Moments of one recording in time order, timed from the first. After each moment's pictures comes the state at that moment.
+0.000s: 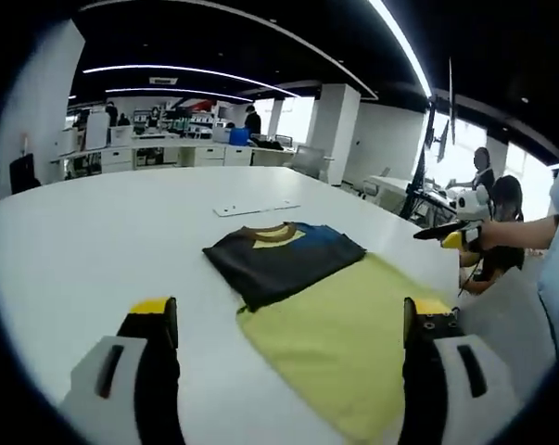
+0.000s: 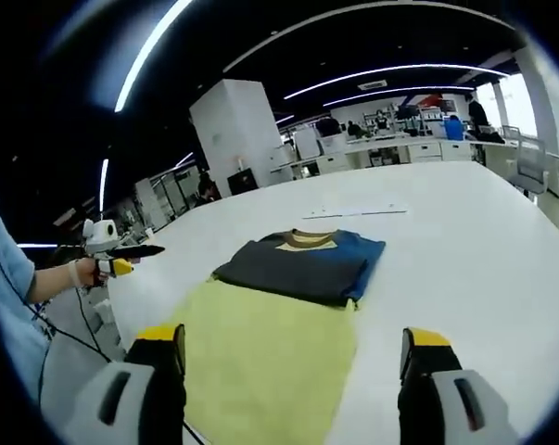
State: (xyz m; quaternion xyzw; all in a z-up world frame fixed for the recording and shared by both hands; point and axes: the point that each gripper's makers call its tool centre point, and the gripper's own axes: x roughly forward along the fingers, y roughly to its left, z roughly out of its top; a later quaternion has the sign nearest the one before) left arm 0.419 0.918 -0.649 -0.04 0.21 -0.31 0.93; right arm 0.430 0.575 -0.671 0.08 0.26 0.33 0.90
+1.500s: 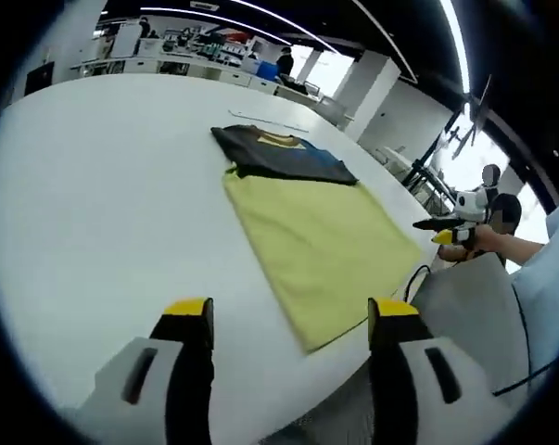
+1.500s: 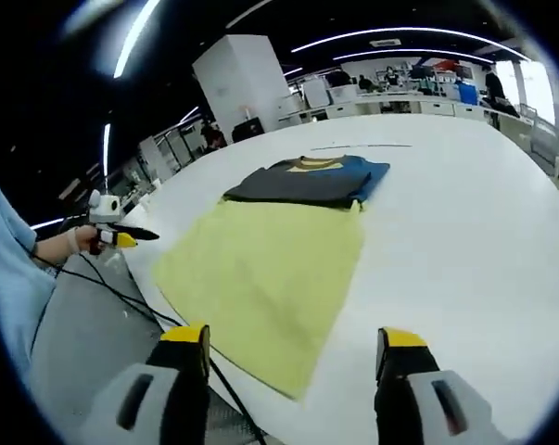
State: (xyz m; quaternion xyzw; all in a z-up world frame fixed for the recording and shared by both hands) left arm 0.311 0.919 -0.735 -0.13 0.39 -0.29 0.87; right arm 0.339 0.559 -0.739 0.02 0.38 0.36 0.85
